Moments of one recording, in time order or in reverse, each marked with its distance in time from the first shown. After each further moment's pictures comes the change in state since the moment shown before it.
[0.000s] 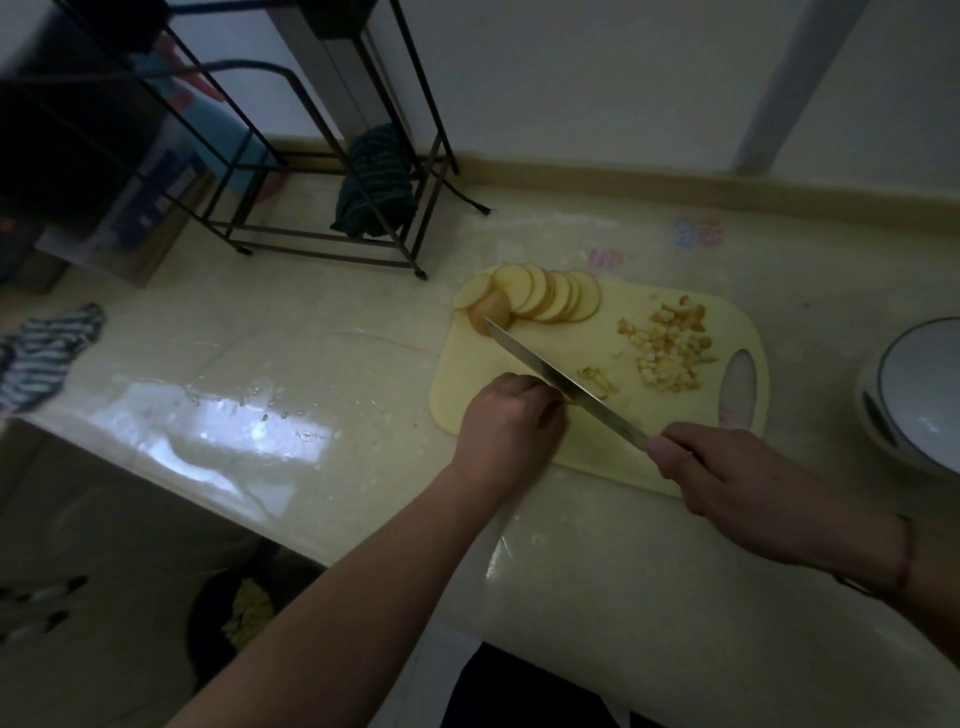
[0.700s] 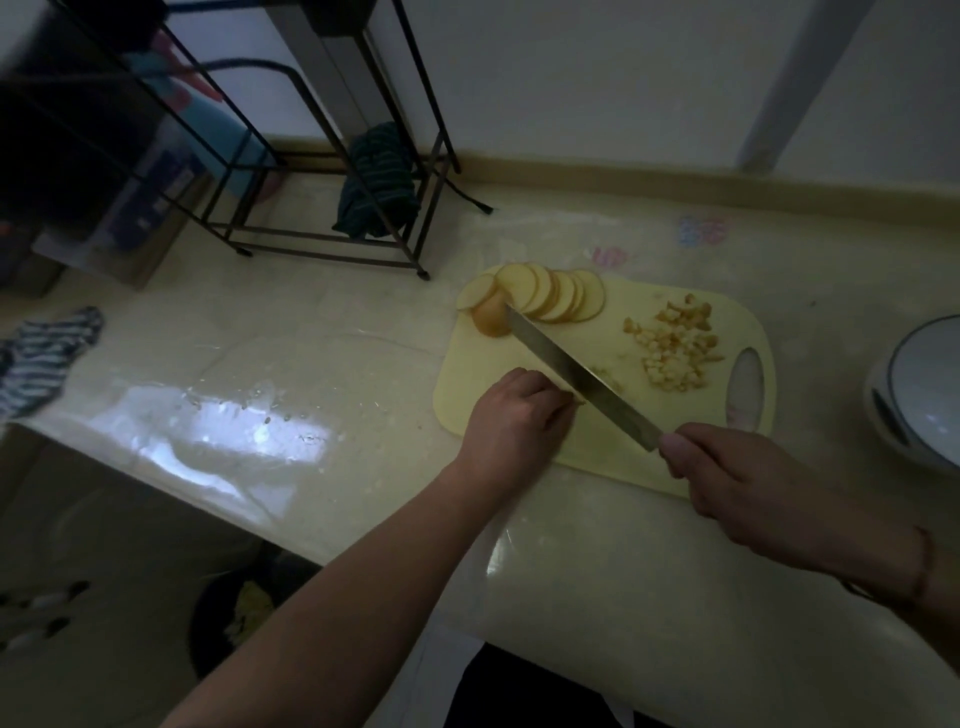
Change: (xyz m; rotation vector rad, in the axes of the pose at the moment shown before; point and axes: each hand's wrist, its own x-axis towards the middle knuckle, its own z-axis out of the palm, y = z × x) left_hand 0.000 -0.012 0.008 -0.057 0.045 0.105; right_hand -0.003 -0.006 0.002 0.088 0.017 0.078
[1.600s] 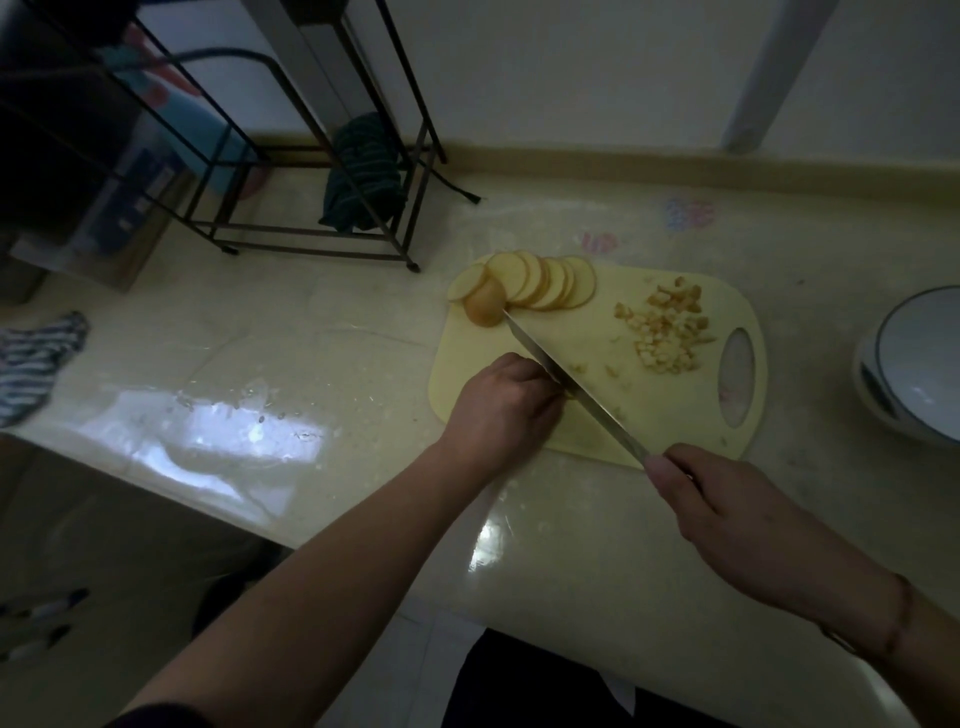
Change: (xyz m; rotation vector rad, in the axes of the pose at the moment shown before) left_hand 0.003 -0.014 -0.010 0.024 -0.165 0.100; right_hand -0.030 -0.004 0.030 0.009 0.126 0.030
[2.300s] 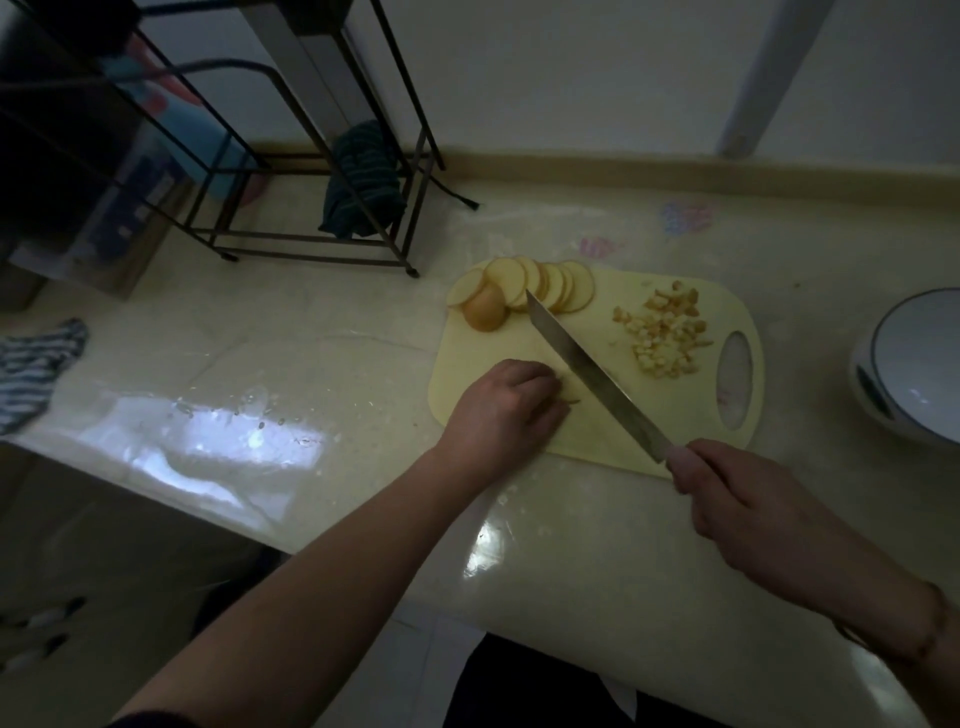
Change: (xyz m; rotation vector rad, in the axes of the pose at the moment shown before) left_hand -0.002 0.004 -0.006 -0.037 0.009 -0.016; right_hand -0.002 0.001 -0.011 0.088 0.010 0.032
